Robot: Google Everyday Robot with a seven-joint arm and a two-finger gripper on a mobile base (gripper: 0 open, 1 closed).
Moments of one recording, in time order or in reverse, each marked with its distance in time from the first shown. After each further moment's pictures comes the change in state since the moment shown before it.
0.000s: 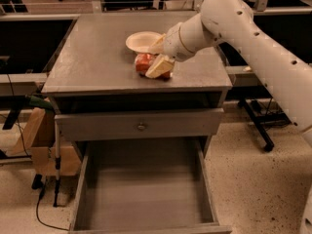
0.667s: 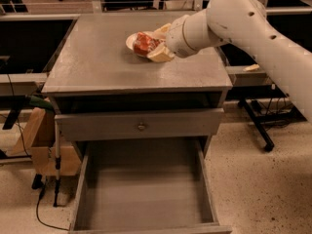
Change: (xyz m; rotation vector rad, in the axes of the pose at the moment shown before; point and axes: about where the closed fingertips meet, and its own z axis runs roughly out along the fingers) arm -0.023 -0.009 -0.037 0.173 -0.005 0.019
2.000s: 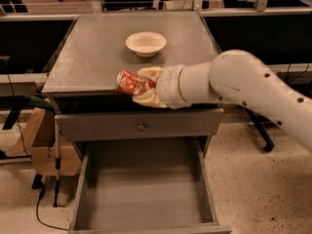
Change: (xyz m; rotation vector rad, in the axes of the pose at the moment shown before) arm -0.034 0.150 -0.023 -0.078 -0.153 0.004
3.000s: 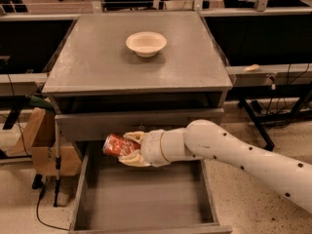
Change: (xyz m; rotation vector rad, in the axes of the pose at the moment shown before) arm 0.073 0.154 0.093 -0.233 -0.082 0.218
